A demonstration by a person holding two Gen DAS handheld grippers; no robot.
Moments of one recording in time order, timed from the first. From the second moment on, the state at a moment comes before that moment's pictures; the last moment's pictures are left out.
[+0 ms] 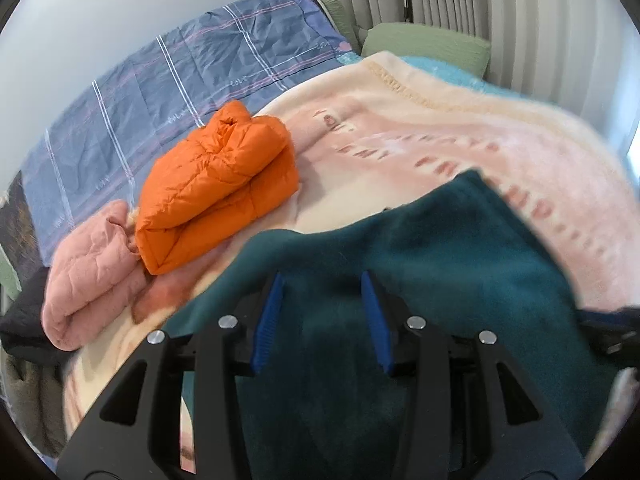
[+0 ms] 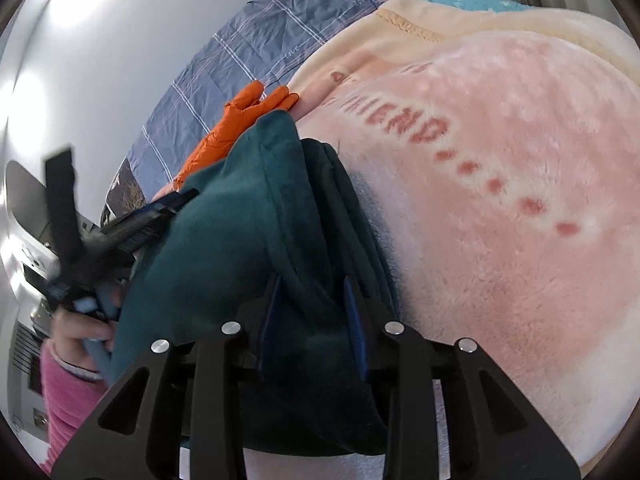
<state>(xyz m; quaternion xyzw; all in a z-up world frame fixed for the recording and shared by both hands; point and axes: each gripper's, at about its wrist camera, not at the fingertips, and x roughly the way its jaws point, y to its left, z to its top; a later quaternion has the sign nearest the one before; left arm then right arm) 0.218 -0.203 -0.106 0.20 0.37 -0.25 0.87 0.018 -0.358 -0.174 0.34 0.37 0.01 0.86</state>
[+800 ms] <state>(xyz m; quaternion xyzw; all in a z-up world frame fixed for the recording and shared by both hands) 0.177 -0.237 -0.117 0.22 0.39 -0.34 0.83 -0.038 -0.378 -0.210 0.47 0.37 0.06 0.79</state>
